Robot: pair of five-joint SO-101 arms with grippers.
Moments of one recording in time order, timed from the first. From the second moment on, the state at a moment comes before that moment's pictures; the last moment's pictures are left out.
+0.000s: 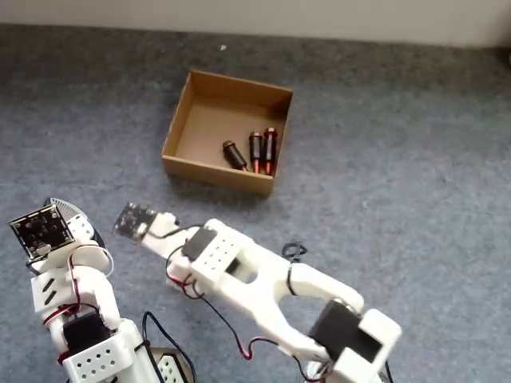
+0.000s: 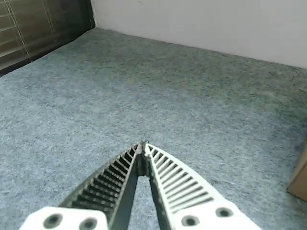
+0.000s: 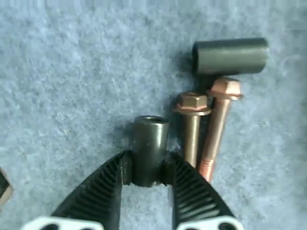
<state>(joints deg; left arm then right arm) -32.9 -103.8 95.5 33.5 4.2 -59.8 1.2 27.0 51.4 14.7</state>
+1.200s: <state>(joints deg) -18.6 -103.8 91.3 41.7 -0.1 -26.8 -59.0 63.2 38.2 7.2</state>
